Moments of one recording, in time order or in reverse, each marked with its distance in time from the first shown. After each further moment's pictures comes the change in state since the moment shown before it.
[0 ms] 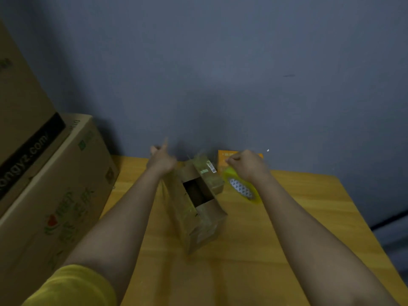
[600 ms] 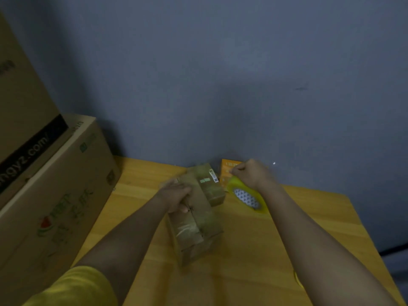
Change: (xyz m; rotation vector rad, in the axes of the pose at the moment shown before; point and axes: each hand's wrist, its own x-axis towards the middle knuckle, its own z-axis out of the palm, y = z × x) left_hand 0.000 -0.037 0.062 0.692 -0.404 0.411; right_hand 0.038 0.018 -0.009 -0.034 -0.113 -0.032
